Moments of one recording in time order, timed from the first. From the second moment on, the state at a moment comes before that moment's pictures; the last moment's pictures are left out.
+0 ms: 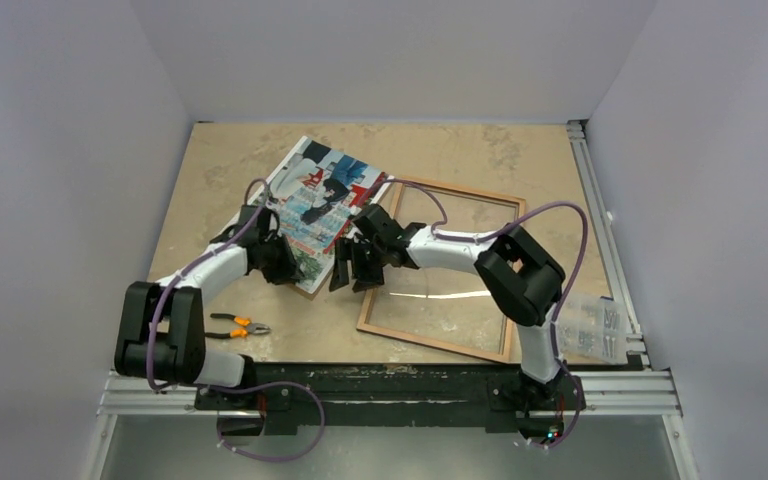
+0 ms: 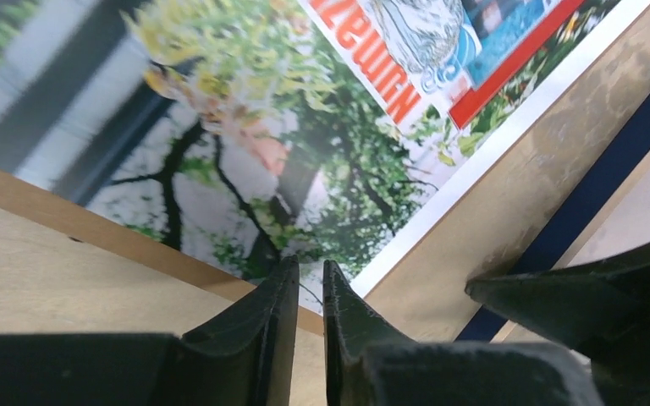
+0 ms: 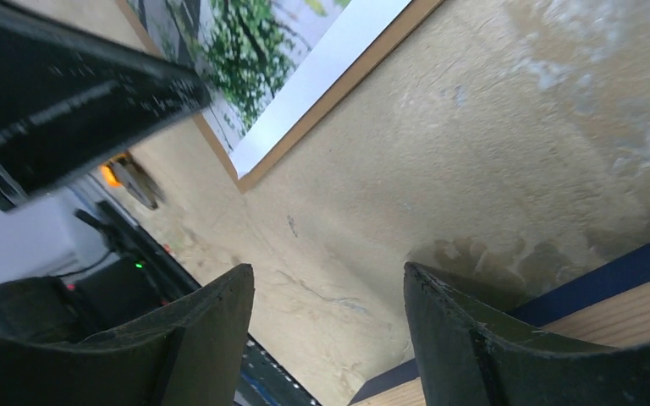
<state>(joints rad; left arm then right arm) -0.09 1.40 0.68 -0.39 0.25 -0.54 0.88 1.99 1.31 -0.26 -0.33 0.77</state>
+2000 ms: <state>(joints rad) -0.22 1.52 0.83 -0.55 0.15 -0.60 0.85 1.99 1.12 0.08 -0.43 1.10</state>
